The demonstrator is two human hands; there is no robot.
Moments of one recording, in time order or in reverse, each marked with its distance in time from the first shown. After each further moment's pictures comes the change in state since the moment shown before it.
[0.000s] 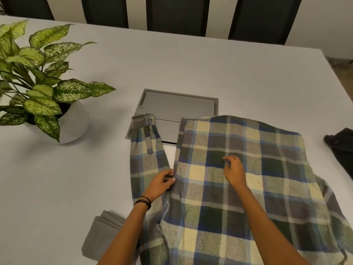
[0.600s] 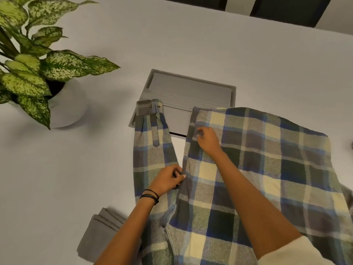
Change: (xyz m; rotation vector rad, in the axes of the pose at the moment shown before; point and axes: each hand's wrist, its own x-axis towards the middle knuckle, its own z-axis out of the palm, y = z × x) left_hand 0.029 -0.009 -0.003 0.061 -0.038 -0.026; right_hand 0.073 -0.108 0.079 0.010 -0.234 -0.209
